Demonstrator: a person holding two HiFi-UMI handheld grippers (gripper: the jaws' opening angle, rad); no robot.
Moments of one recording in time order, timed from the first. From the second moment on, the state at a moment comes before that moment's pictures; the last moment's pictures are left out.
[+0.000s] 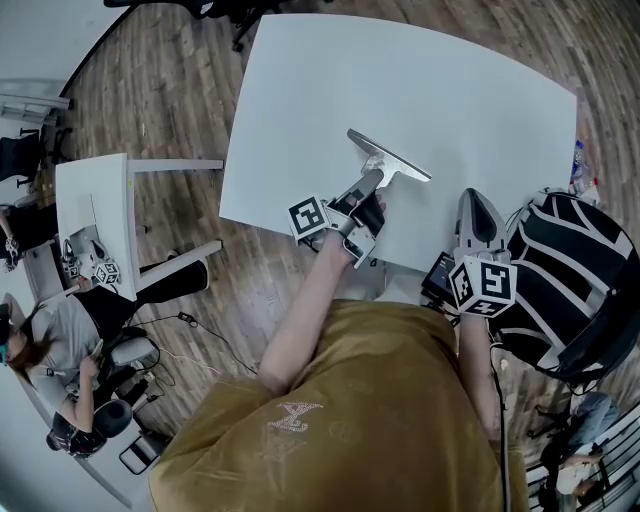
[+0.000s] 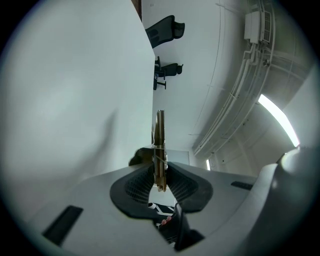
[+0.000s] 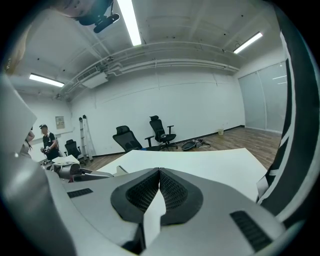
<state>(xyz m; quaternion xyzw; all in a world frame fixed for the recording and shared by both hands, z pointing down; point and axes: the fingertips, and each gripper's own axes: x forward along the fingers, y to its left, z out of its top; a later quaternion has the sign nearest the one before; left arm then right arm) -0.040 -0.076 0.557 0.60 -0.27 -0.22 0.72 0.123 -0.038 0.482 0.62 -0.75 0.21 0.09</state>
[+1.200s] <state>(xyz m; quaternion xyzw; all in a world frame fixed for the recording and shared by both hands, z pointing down) -0.060 -0.054 0.621 0.56 -0.34 -0.12 0.75 0.136 -0.029 0.528 0.64 -0.71 0.28 0.11</state>
